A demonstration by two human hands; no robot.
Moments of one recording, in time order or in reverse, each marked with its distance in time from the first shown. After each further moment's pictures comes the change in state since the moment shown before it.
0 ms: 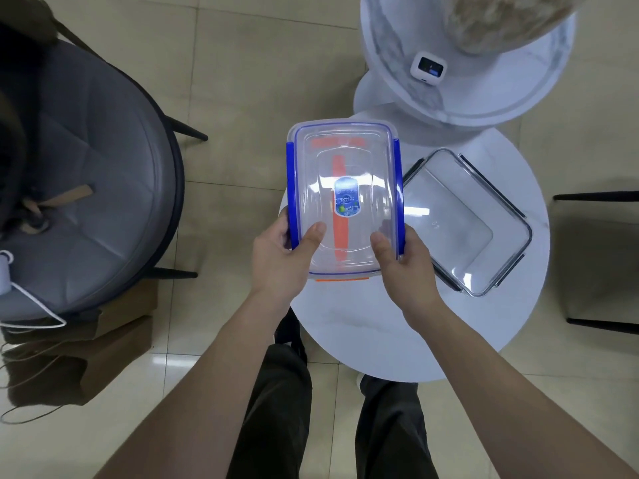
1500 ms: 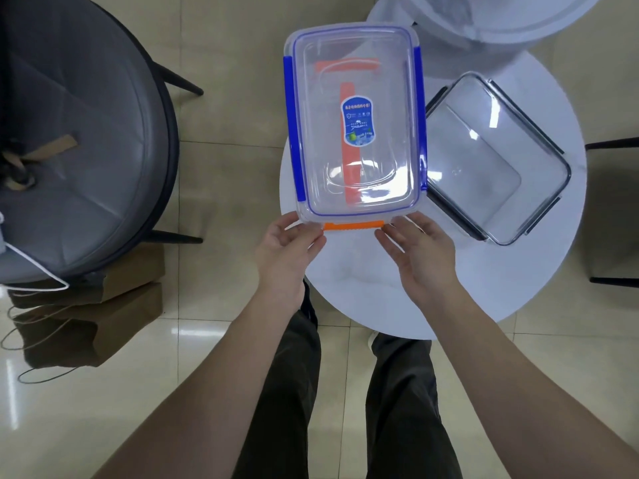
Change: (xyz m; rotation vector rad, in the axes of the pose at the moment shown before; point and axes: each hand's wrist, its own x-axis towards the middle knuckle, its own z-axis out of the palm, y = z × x) left_hand -0.024 -0.076 -0.005 -0.388 0.132 -0.359; right_hand -0.018 0.058 0.006 0.723 0.136 0.394
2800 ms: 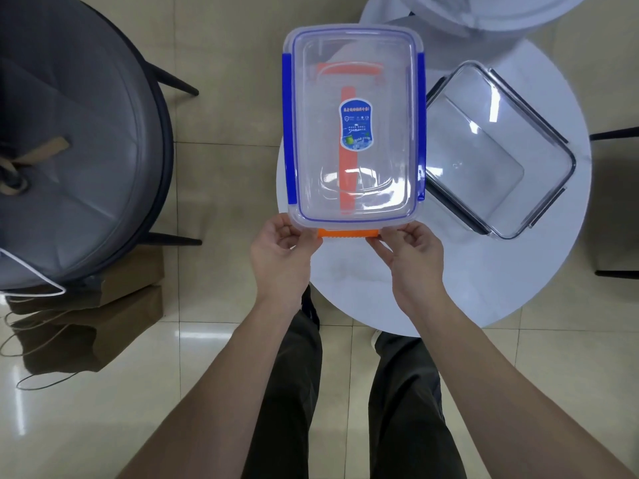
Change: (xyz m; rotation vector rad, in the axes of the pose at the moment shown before) left_hand -0.002 -0.011 -0.006 0.293 0.067 0.230; right_hand -0.006 0.024 0.001 -0.219 0.020 -0.120
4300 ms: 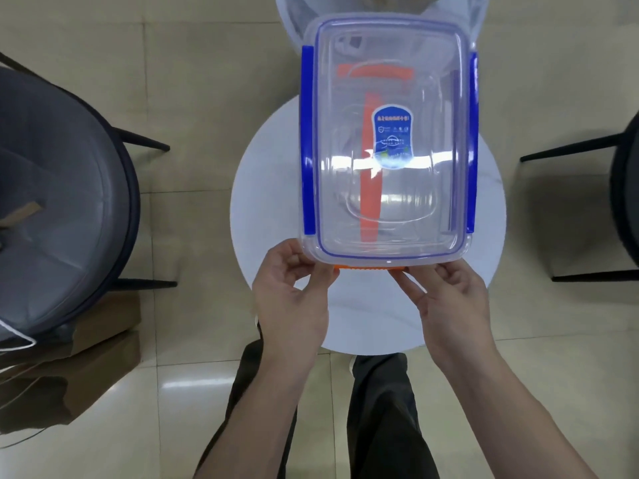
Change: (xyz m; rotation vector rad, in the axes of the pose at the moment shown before) left_hand -0.114 0.059 0.074 -0.016 -0.109 0.198; right_hand -0.062 -0.092 -0.106 0.152 0.046 -0.091
